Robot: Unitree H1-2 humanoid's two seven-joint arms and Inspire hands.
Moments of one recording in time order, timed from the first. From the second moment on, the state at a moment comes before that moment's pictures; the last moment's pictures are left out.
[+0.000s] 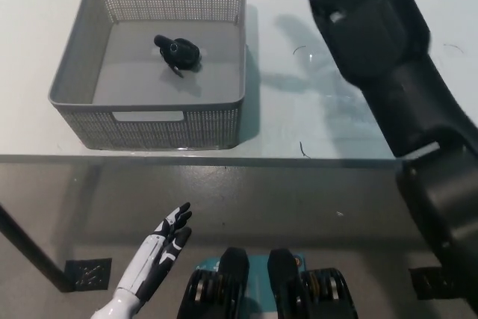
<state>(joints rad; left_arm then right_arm) 0.02 0.16 -0.16 -0.07 0.22 0.00 -0.10 -1.28 -0.06 0.16 0.65 -0.36 -0.03 -0.06</state>
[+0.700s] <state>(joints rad) 0.02 0.16 -0.14 -0.03 0.20 0.00 -0.10 -0.24 -0.10 0.12 -0.04 -0.29 -0.10 -0.04</state>
